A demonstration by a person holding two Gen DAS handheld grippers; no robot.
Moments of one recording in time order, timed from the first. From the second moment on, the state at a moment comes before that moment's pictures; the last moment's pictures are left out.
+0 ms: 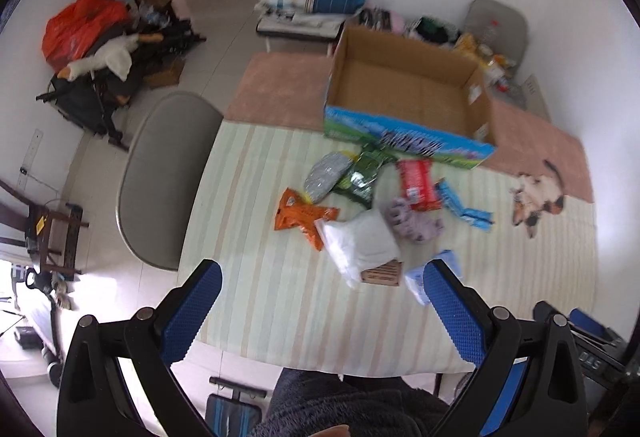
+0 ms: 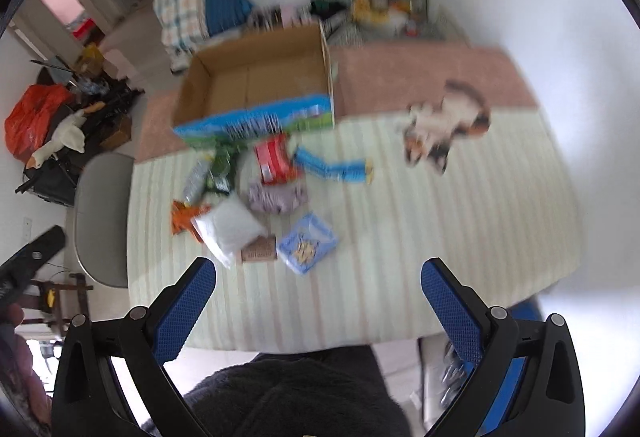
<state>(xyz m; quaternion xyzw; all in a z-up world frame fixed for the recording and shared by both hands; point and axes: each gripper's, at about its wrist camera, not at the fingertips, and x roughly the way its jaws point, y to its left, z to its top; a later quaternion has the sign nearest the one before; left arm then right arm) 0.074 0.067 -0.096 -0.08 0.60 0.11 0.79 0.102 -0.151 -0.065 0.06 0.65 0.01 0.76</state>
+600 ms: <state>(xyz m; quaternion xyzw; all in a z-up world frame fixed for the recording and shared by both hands) 0.146 0.013 -0.303 0.20 0.70 -0.10 0.68 0.150 -0.131 -0.390 0.21 0.80 -0.09 0.56</state>
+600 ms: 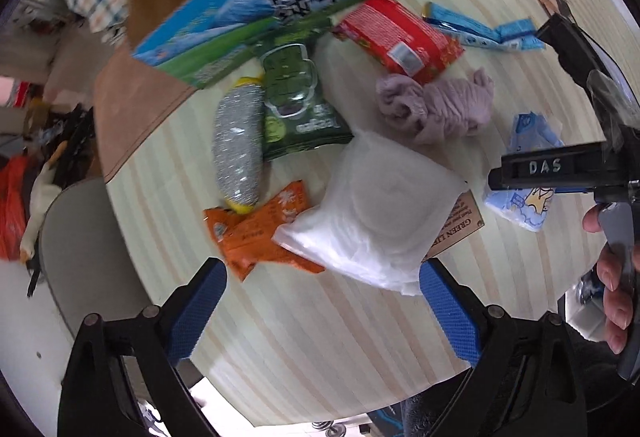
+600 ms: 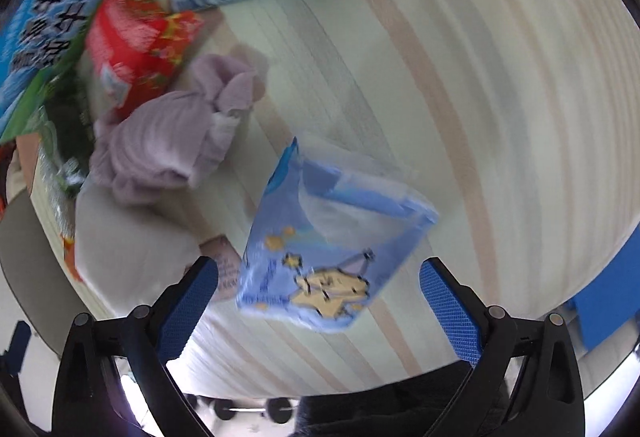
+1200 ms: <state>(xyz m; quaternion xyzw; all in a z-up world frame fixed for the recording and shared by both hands) 0.188 0.009 -0.397 0.05 0.81 -0.07 0.58 0.114 -0.137 -0.397 0.05 0.81 -0.04 0.58</state>
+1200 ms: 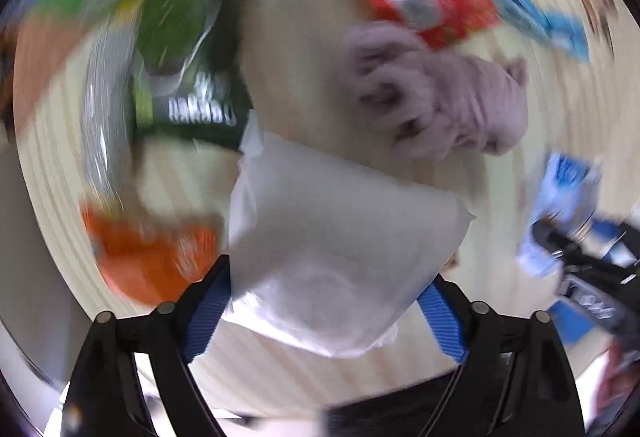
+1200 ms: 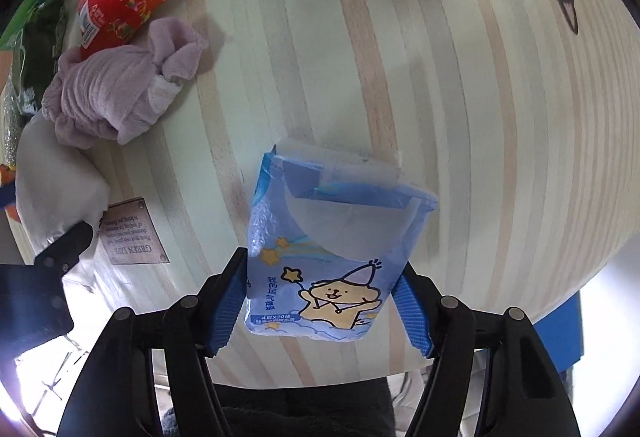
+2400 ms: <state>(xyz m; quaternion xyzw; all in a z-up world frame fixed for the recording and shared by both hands) 0.283 0.051 -0.193 -0.16 0.67 -0.08 0.72 0.210 -0.147 -0.214 0.09 0.69 0.09 0.71</state>
